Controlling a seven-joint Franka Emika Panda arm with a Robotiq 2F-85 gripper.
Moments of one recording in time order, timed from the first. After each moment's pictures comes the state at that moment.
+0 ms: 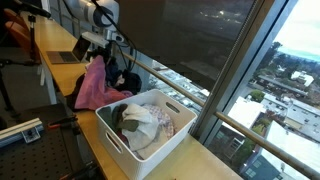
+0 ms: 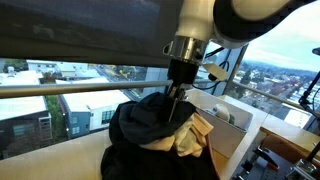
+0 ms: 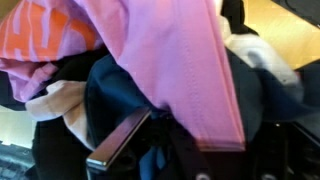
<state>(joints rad) 0.32 0.45 0.24 -1.79 -0.02 2.20 0.02</state>
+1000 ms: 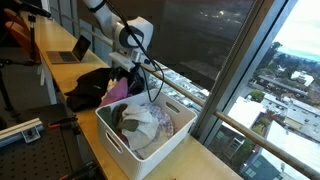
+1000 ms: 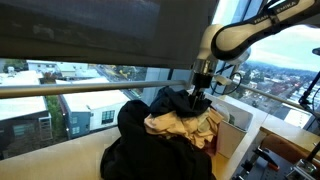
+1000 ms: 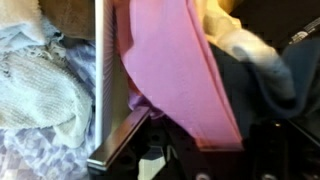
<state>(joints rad) 0.09 0.48 0.13 -1.84 0.03 2.20 -0.09</state>
